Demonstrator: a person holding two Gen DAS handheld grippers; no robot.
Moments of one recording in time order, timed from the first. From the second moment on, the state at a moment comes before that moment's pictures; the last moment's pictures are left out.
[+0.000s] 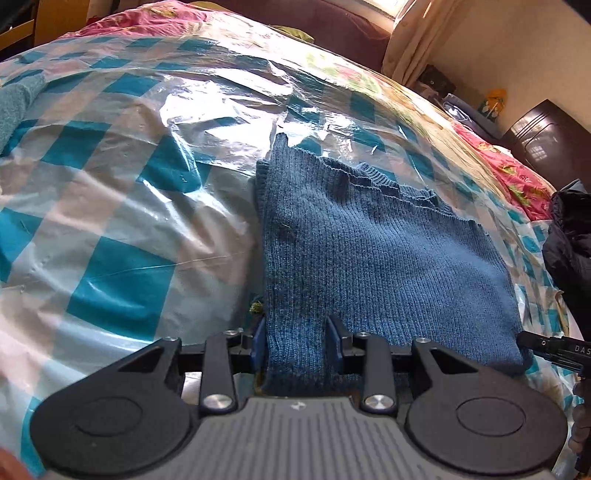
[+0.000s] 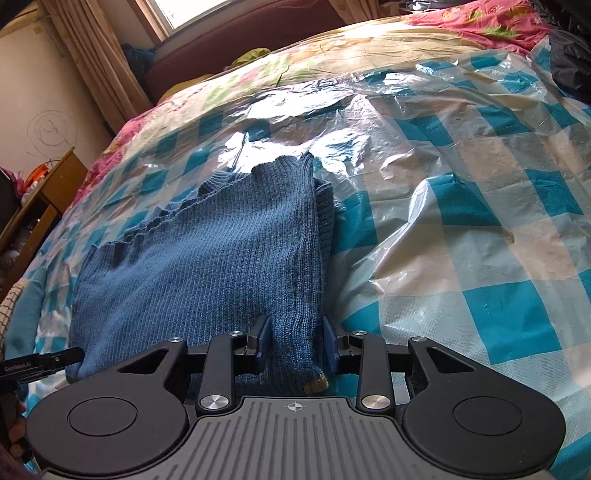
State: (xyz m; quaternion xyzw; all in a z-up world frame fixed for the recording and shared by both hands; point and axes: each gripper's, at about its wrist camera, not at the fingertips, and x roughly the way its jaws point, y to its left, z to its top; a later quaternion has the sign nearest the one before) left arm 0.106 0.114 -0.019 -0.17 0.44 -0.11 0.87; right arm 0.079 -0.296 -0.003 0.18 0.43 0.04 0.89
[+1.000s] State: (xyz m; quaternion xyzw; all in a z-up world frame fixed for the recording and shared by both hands) left arm 0.106 0.116 -0.008 -0.15 0.41 -0.09 0.90; right arm 0.090 -0.289 0.013 0.16 0.38 0.03 0.91
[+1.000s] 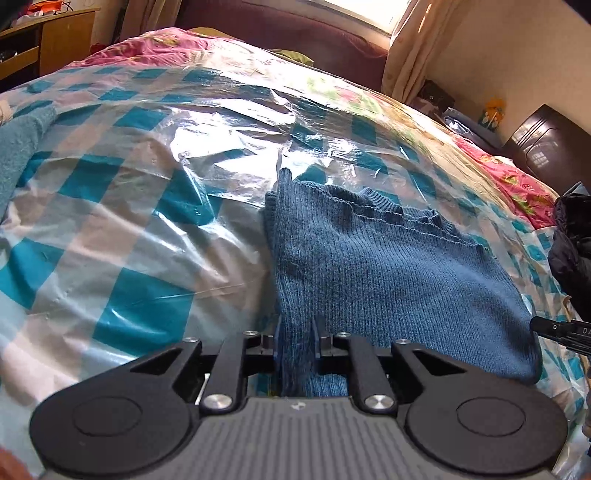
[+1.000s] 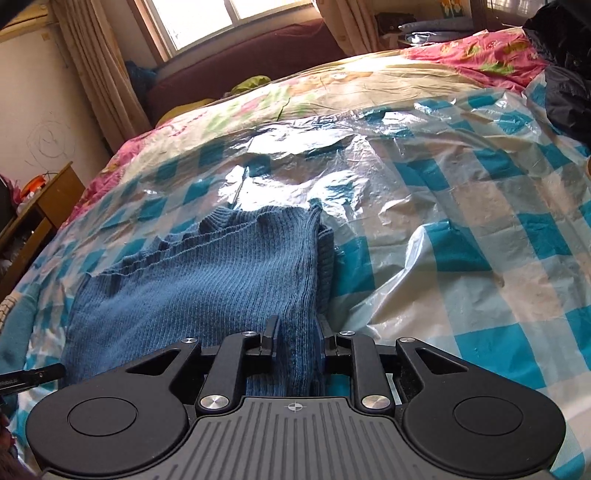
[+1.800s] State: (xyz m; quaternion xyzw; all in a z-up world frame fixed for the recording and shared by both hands) left arm 0.110 0.118 -0.020 -0.13 0.34 -0.02 0.93; right arm 0.208 -0.152 -0.013 0.08 0.41 0.10 0.90
